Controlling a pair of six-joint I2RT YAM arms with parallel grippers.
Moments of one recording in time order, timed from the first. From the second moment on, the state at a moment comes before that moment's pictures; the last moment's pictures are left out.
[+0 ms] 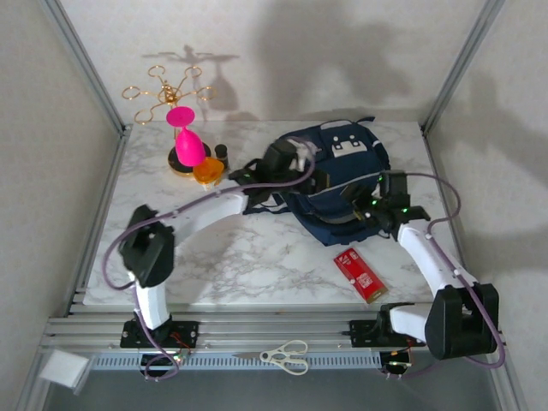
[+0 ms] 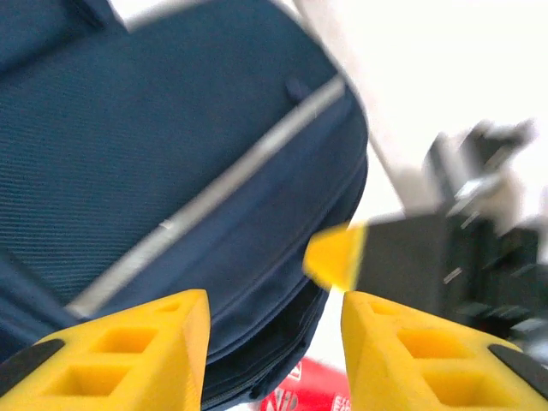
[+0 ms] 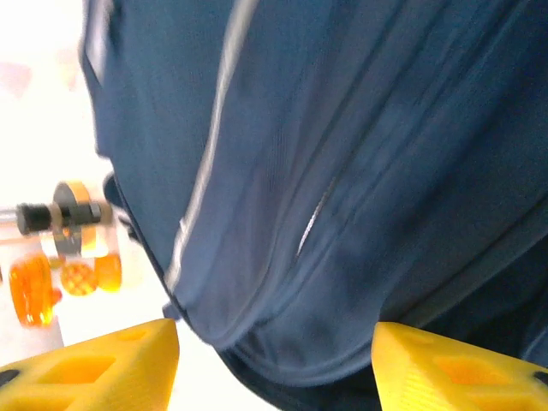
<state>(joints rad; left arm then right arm) -0.74 1.82 1.51 -0.18 0.26 -0.62 0.17 1.21 0.79 -0.39 -0.31 0.90</state>
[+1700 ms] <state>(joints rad) -0.67 2.00 1.26 0.21 0.14 -1.04 0.06 1.43 0.88 -0.24 -0.42 0.87</state>
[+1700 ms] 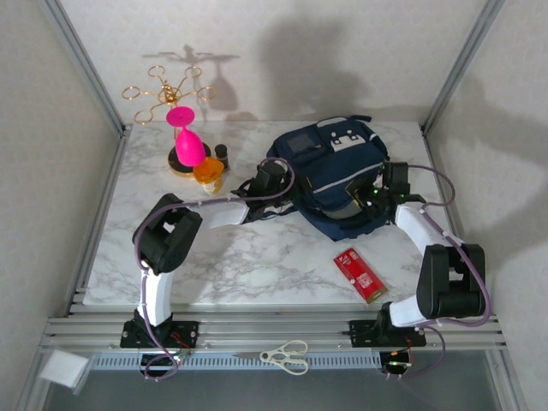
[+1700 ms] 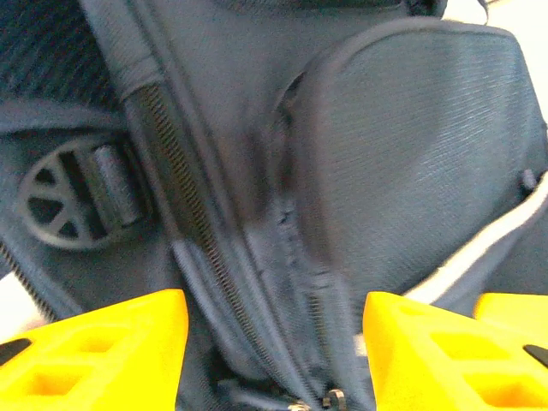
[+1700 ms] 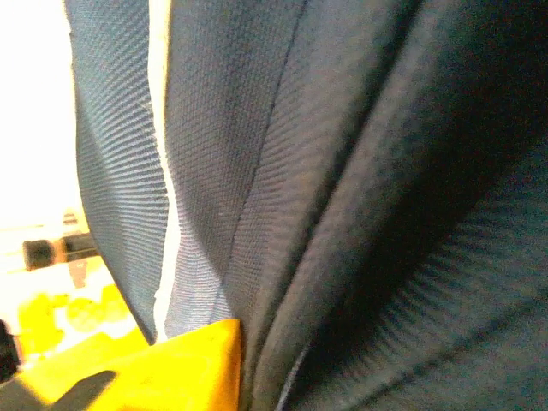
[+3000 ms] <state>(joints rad) -0.69 2.06 1.18 0.46 0.13 -1.60 0.04 1.35 0.90 -0.16 -0.55 1.04</state>
